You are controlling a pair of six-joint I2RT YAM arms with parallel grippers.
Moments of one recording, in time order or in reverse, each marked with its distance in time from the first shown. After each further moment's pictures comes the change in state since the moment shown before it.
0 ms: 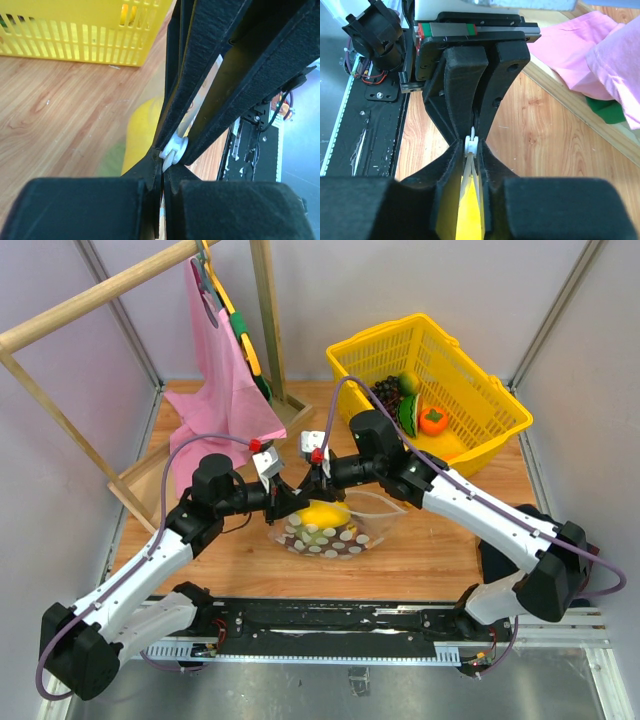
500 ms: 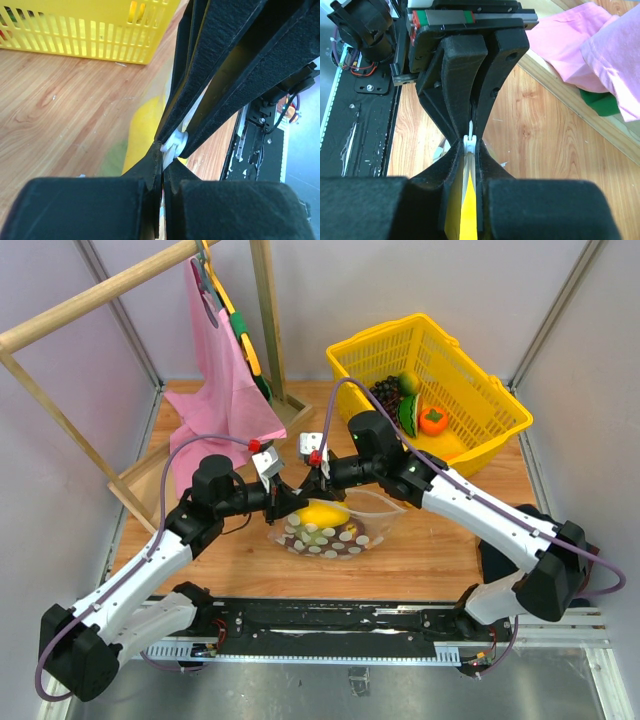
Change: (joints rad) left arm 0.000 -0.010 -0.001 -0.018 -0.045 0.000; right arm 0.003 0.005 0.006 -0.036 0.036 -0.034
